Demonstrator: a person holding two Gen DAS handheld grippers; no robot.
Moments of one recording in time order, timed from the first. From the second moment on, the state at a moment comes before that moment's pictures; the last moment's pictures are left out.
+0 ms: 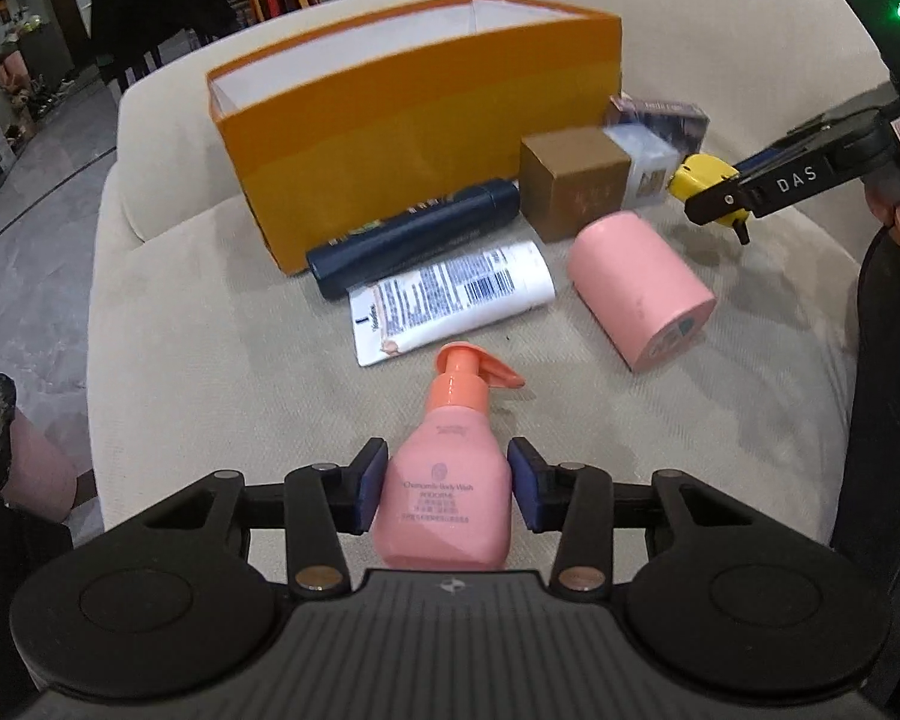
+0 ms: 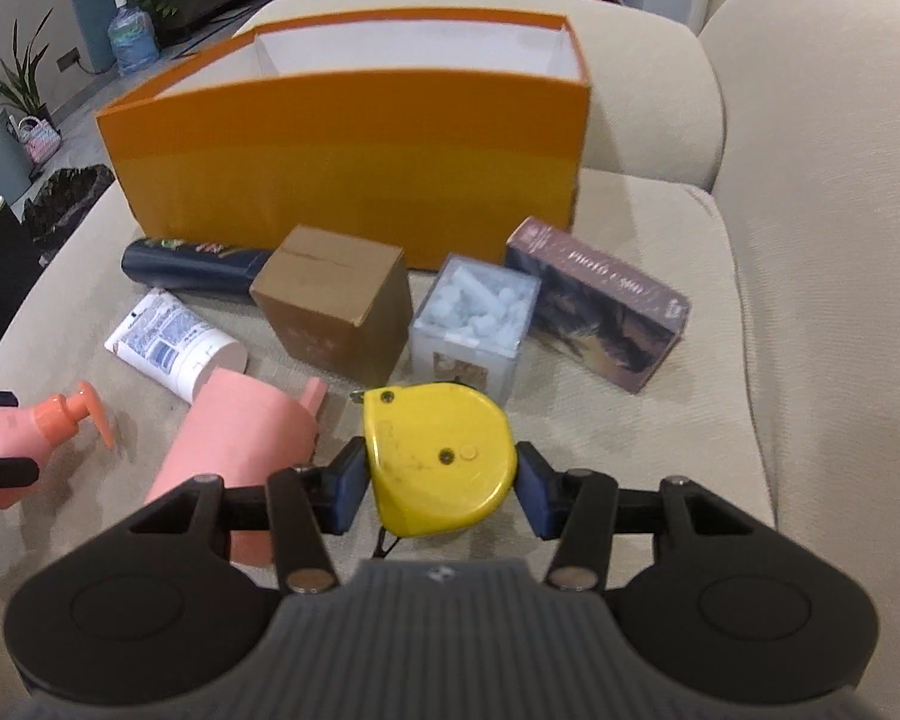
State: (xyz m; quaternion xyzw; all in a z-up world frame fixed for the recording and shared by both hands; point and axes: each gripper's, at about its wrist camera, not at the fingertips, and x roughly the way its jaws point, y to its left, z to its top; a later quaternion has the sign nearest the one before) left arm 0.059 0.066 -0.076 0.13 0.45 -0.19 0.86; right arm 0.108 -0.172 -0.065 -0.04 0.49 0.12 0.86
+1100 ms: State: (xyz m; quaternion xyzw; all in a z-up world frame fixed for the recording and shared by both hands) left arm 0.180 0.033 0.041 0.09 0.36 -0.17 0.91; right arm 0.167 -0.151 0.059 -0.04 0.40 0.14 0.91
